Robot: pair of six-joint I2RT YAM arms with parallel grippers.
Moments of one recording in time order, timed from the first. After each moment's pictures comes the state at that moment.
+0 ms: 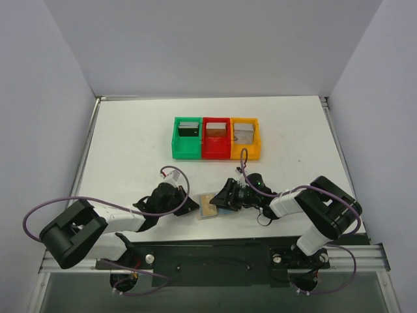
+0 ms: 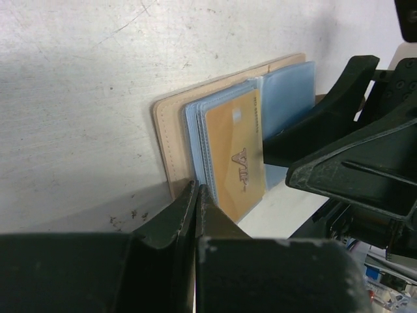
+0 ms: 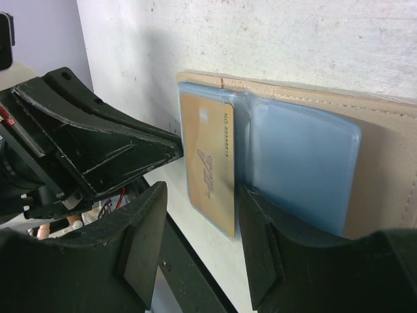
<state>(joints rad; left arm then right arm) -0.77 1.32 0.25 0.46 0.09 -1.02 0.67 1.59 0.32 0.72 -0.44 1.05</state>
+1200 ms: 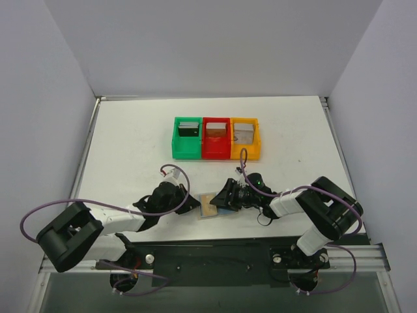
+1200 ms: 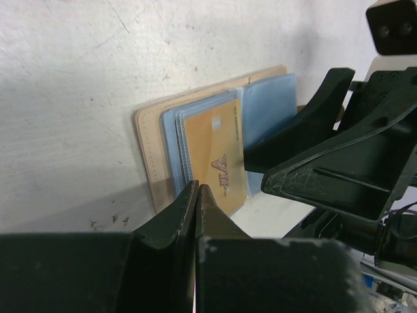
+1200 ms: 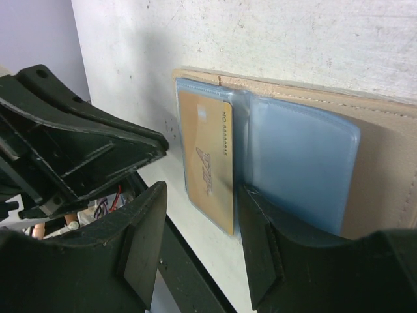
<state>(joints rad) -0.78 1.25 0.27 0.41 0.03 -1.04 0.67 1.58 0.33 0.68 -0.44 1.03</state>
